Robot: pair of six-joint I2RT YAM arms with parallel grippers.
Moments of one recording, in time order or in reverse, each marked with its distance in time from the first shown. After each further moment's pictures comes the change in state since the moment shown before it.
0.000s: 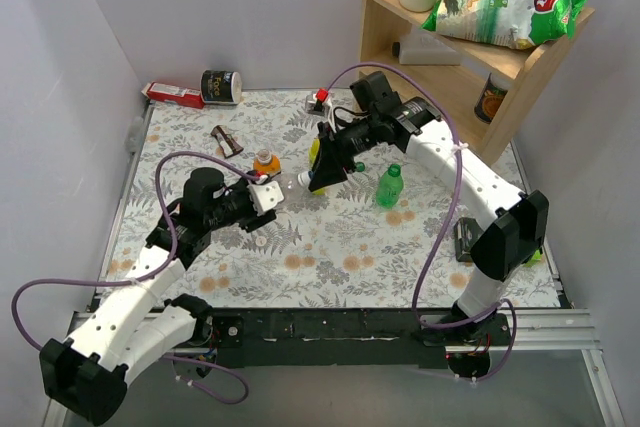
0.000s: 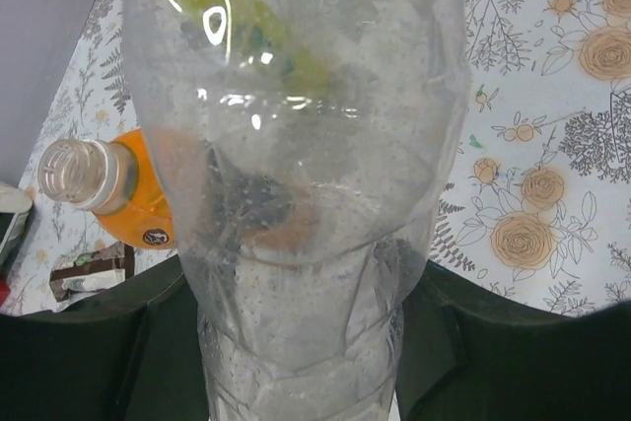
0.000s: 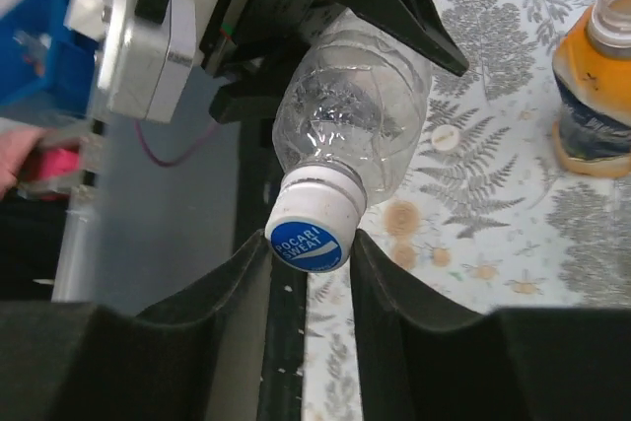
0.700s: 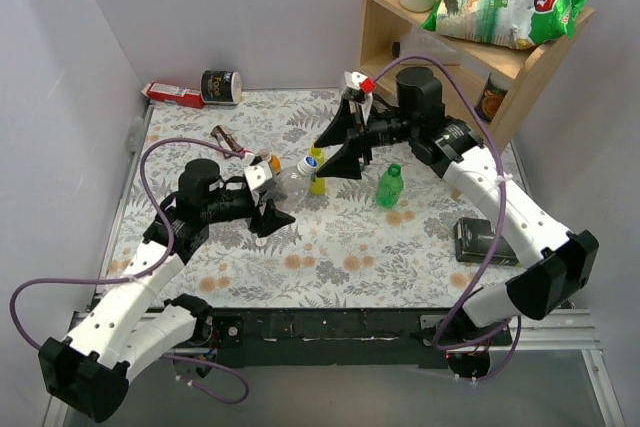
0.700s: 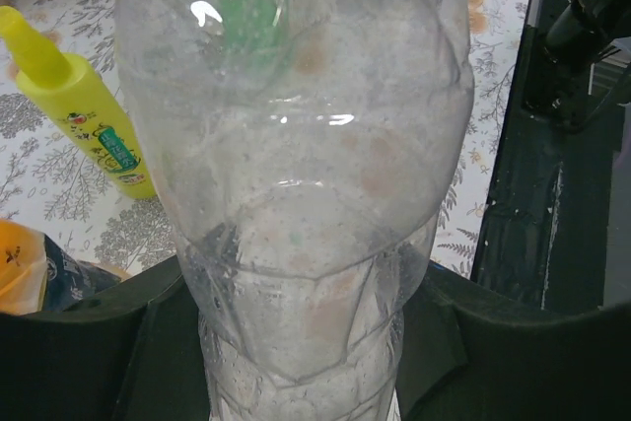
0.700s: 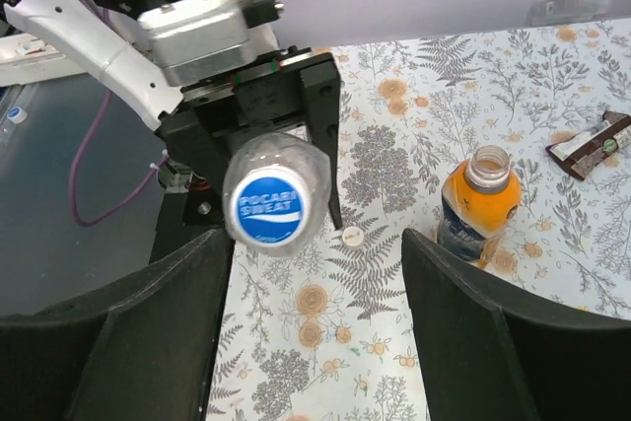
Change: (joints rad) left arm 0.002 0.019 0.060 0.047 0.321 -0.439; right arm -0.067 -0.282 -0.261 0.545 -0.019 0.169
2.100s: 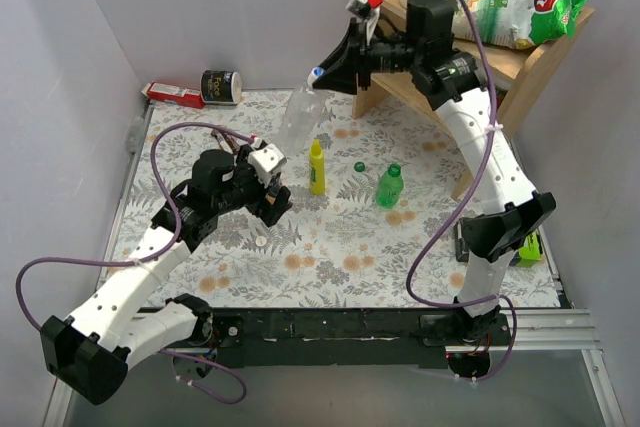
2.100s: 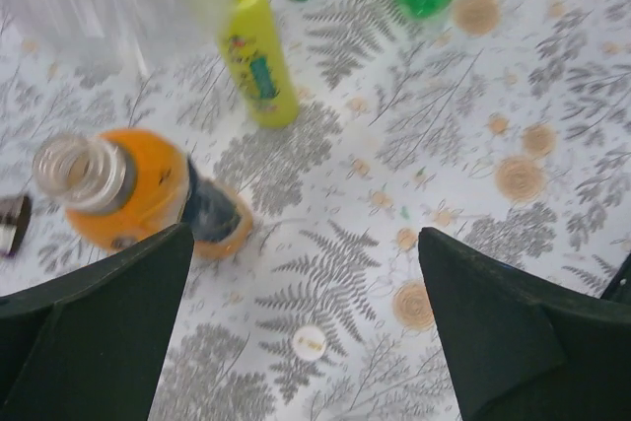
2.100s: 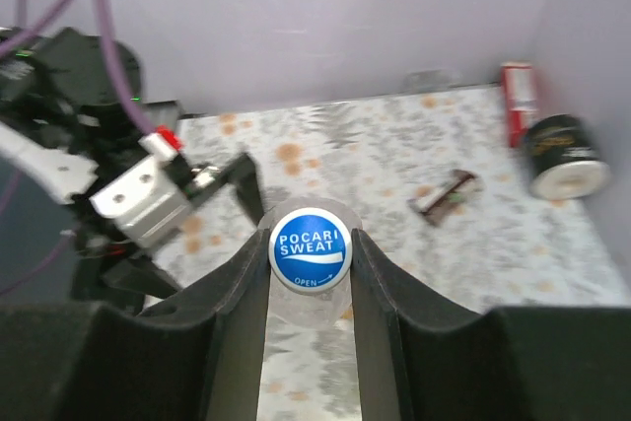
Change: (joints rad) left arm -0.074 0.114 0.094 -0.032 -0.383 -0.018; right arm -0.089 0.395 0.714 -0.230 0.013 0.035
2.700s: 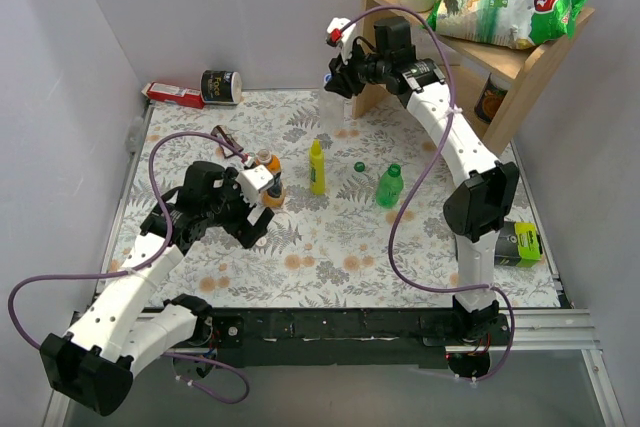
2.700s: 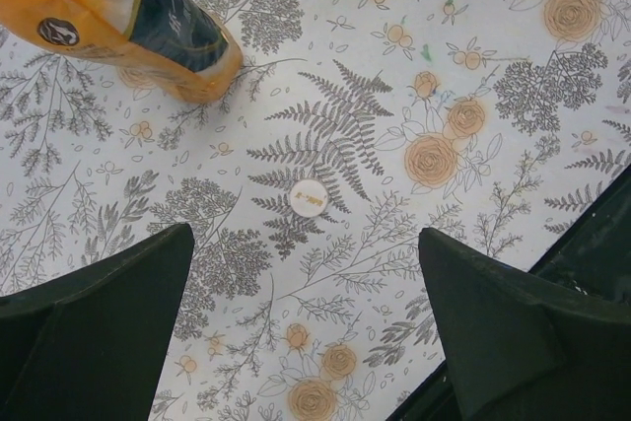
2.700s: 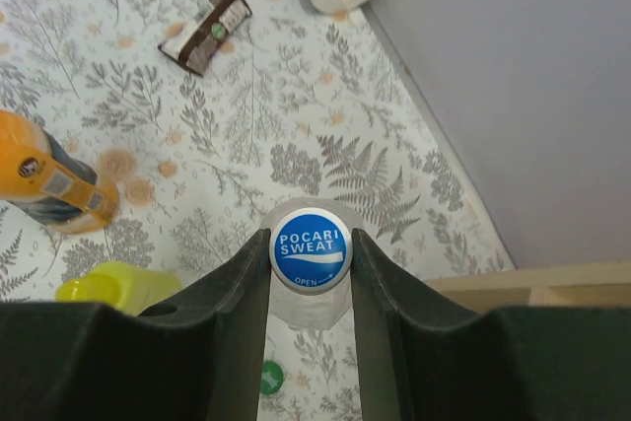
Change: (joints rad) left arm 0.101 -0.061 -0.008 -0.381 -0.061 0.133; right arm -0.057 0.209 -0.003 -0.015 0.472 -0.381
